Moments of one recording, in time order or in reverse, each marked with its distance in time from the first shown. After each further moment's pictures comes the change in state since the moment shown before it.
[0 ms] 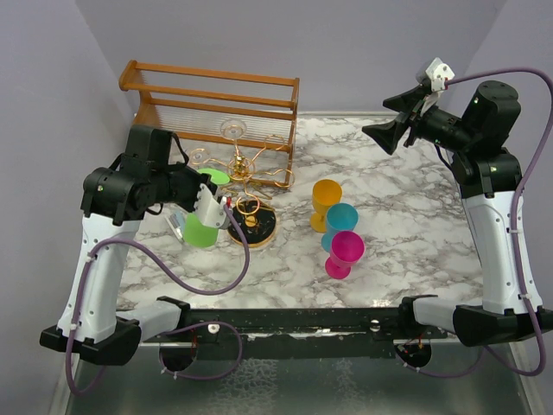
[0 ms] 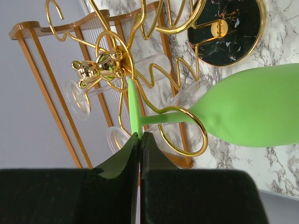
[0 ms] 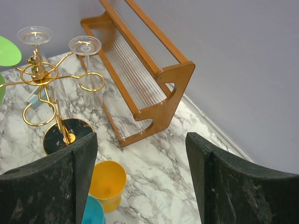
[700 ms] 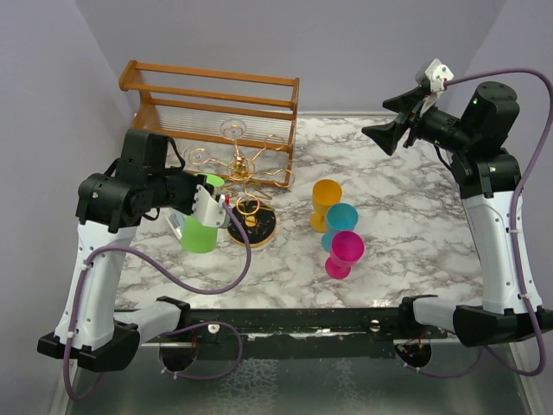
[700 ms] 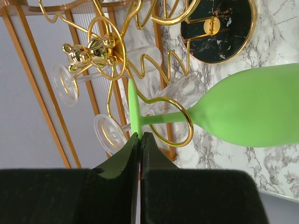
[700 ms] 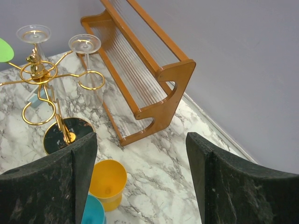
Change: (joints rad) left arm 0.000 -0.029 -0.003 -0.016 -0.037 -0.098; right arm -0.002 -0.002 -0.010 0.002 0.000 0.000
